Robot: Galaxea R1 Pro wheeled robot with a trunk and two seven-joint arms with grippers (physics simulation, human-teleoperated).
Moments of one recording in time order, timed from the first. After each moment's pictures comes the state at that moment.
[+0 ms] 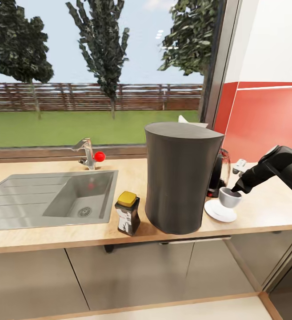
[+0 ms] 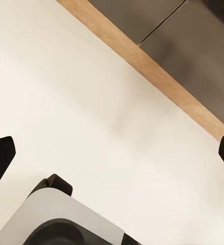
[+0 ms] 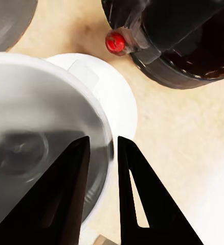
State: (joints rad) left arm 0.18 0.11 0.31 -0.54 0.62 -0.14 -0.38; right arm -1.26 -0.67 0.68 -1.02 0.30 0.89 1.25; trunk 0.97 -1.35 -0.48
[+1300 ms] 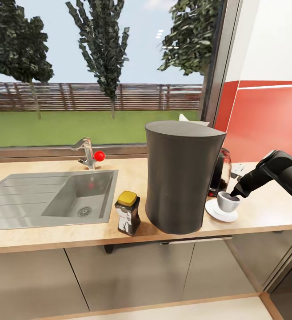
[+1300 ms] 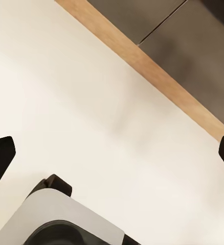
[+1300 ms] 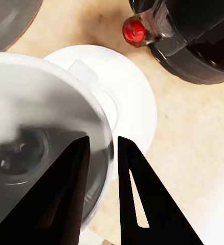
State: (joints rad) left arm 0.18 0.11 0.31 -0.54 0.62 -0.14 -0.39; right arm -1.24 -0.66 0.68 -1.00 0.28 0.89 1.25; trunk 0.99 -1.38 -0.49
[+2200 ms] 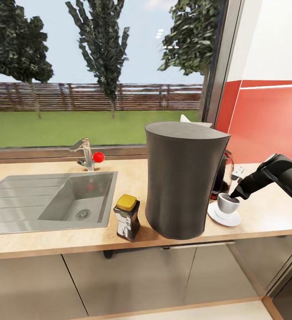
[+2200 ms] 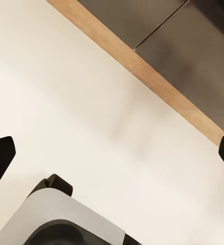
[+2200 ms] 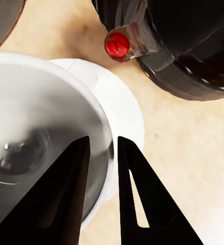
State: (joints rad) left arm 0.18 0.11 0.31 -0.54 0.62 -0.14 -0.38; right arm -1.24 -0.65 0.68 -0.91 0.23 0.80 1.22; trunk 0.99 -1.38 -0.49
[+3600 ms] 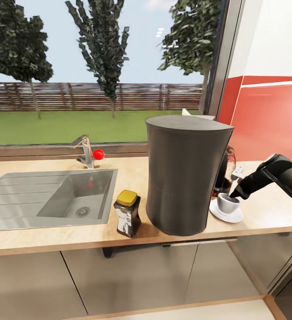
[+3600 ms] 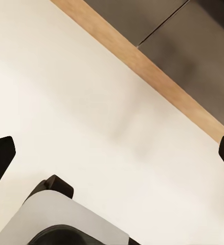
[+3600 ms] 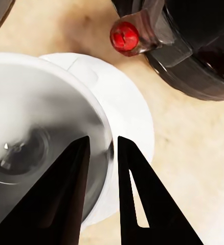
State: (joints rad) left arm 0.18 0.11 0.31 -0.54 0.62 -0.14 -0.39; right arm -1.24 -0.65 0.68 -0.91 0.23 0.80 1.21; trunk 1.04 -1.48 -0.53
